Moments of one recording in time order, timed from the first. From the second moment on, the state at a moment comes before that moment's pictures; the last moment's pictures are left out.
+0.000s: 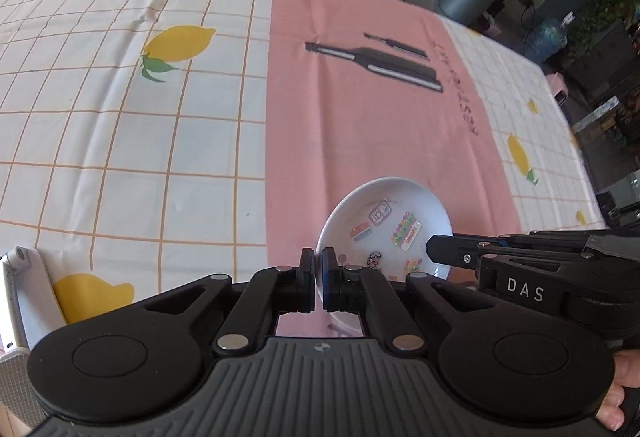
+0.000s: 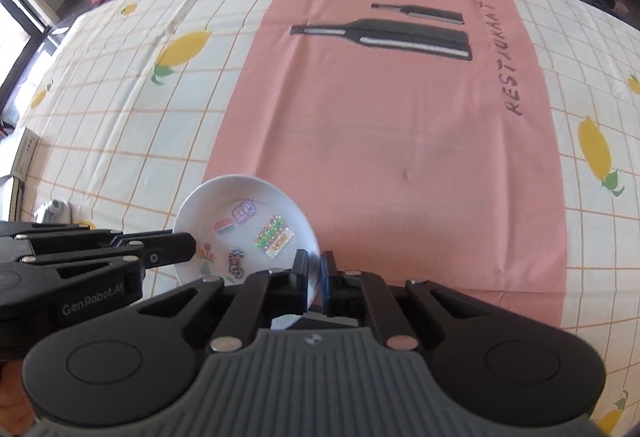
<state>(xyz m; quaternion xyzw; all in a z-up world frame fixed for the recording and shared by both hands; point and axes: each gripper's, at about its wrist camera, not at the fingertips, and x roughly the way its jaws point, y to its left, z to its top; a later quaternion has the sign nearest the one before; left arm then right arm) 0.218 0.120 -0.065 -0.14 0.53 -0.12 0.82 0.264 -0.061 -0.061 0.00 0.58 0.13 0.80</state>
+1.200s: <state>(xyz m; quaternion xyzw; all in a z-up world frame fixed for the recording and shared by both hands) 0.140 -0.099 -0.037 0.09 0.49 -0.33 0.80 0.122 -0.299 -0.022 0.18 0.53 0.03 0.83</state>
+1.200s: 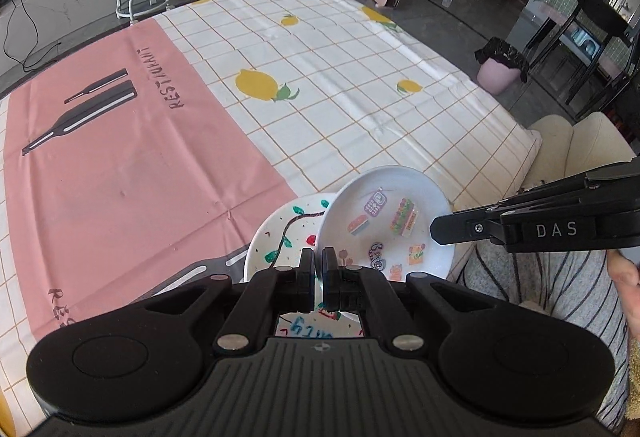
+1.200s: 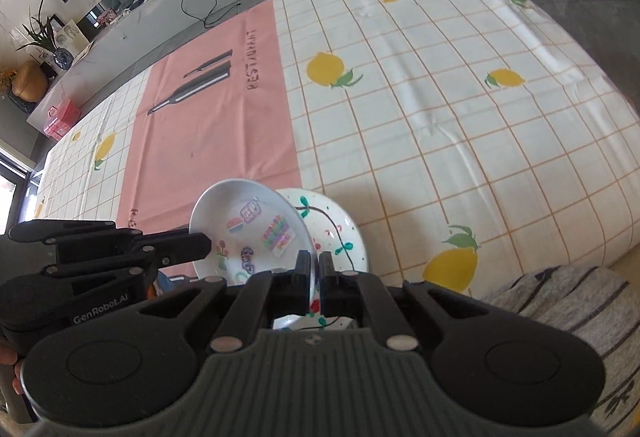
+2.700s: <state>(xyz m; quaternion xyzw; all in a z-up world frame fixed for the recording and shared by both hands) 0.085 -0.075 0.022 0.16 0.38 -0.20 0.89 0.122 -0.274 -0.024 0.16 0.53 0.06 0.83</state>
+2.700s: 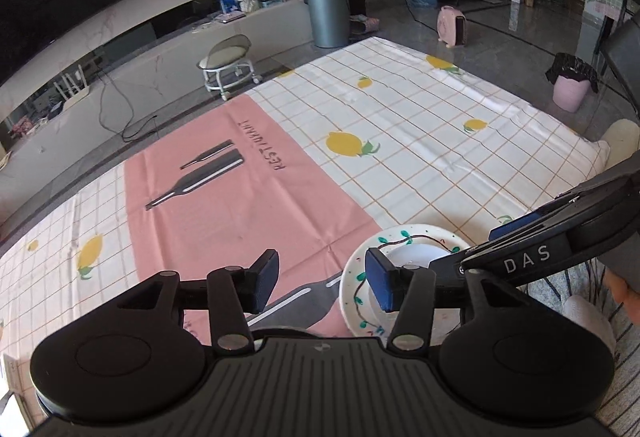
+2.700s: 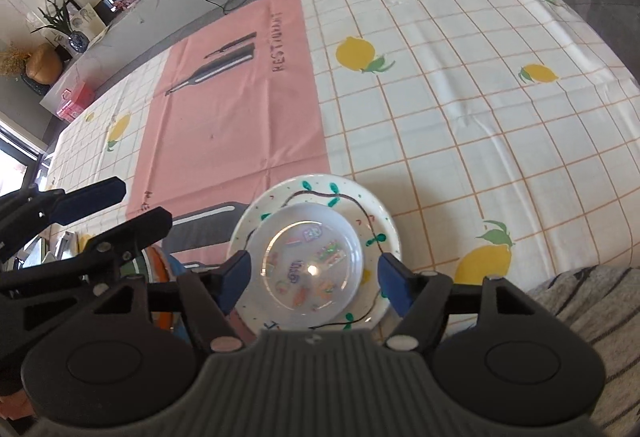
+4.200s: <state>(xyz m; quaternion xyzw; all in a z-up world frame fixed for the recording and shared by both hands) 0.089 0.092 -0.082 -0.22 0.52 -0.09 0.82 0.119 -0.161 -0.102 0.25 0.57 0.20 0.76</state>
